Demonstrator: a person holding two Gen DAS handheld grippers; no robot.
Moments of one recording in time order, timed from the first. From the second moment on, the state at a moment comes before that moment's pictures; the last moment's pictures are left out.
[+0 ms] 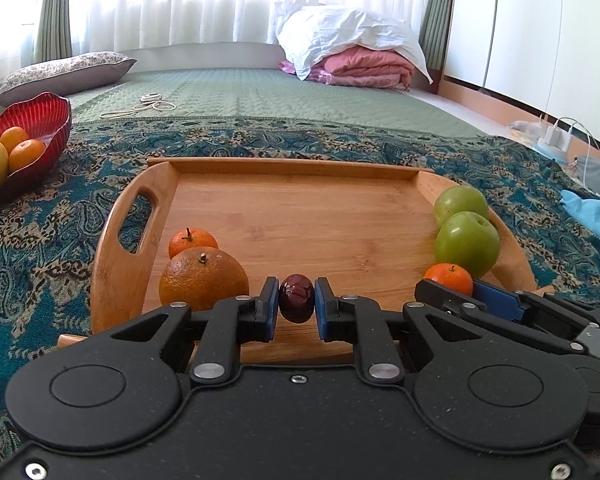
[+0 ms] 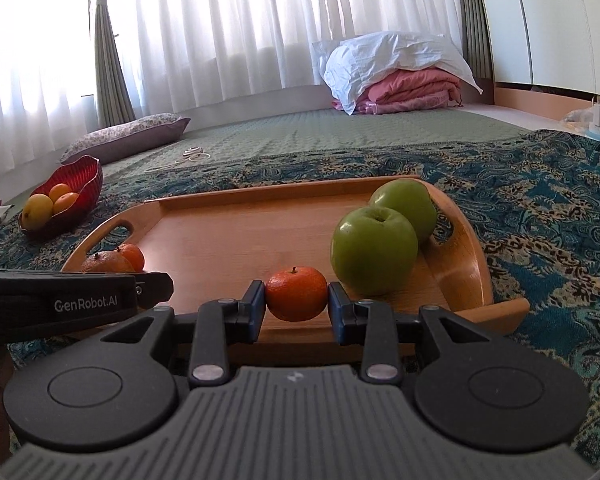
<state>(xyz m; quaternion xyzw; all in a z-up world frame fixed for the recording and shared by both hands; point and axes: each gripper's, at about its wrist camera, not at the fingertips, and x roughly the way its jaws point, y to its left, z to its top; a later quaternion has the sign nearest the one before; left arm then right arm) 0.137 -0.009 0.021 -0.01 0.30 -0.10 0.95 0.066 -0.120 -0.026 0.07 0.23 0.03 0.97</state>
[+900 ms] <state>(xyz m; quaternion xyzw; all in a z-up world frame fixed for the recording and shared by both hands) 0.141 -0.010 0.011 -0.01 0.32 -0.09 0.94 0.064 -0.116 -0.027 0.06 0.22 0.03 0.97</state>
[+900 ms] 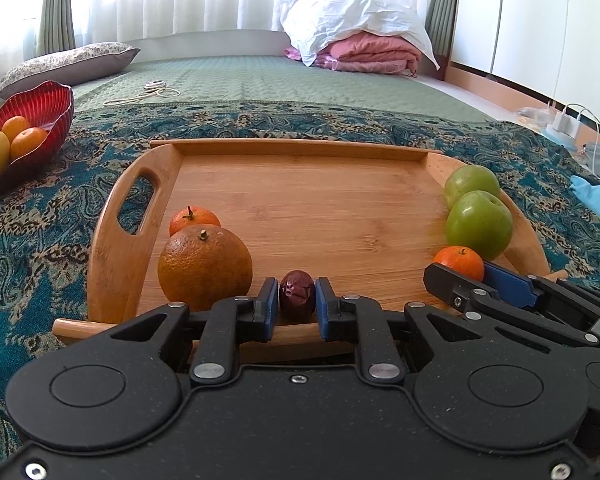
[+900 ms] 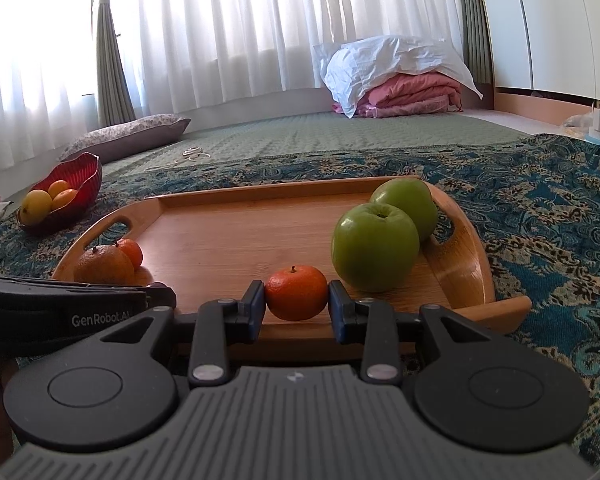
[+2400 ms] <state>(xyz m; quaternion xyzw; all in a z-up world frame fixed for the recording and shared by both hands) 0.075 -0.018 0.017 0.02 0.31 -0.14 0.94 -0.030 -0.121 -0.030 -0.04 0.17 0.09 0.98</state>
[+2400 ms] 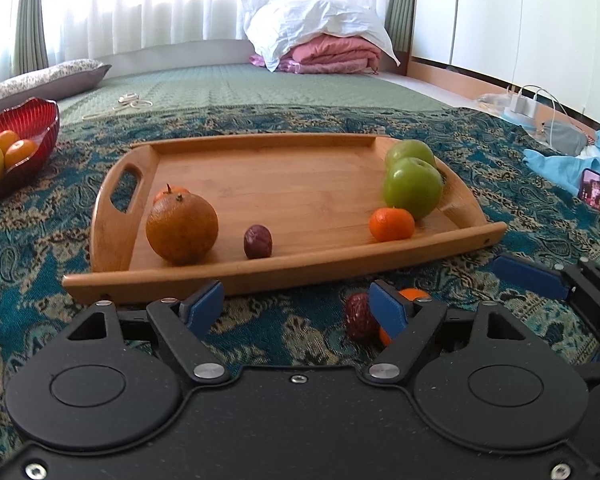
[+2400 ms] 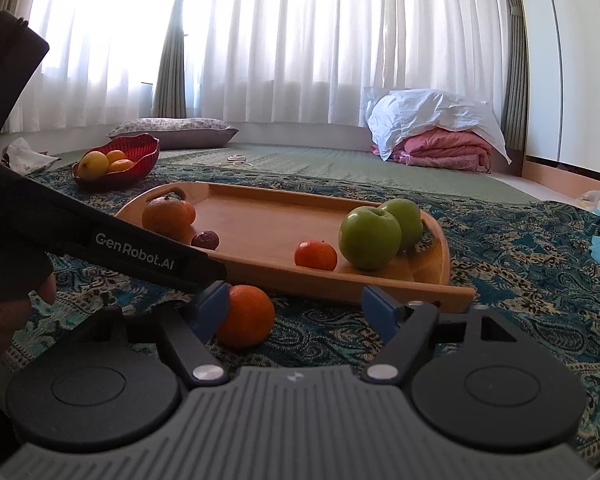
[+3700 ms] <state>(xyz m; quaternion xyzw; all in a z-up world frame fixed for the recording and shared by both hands) 0.076 -0.037 0.014 0.01 0.33 -0.17 0.93 -0.017 -0.110 -0.042 -0.02 0.21 0.12 0.97</state>
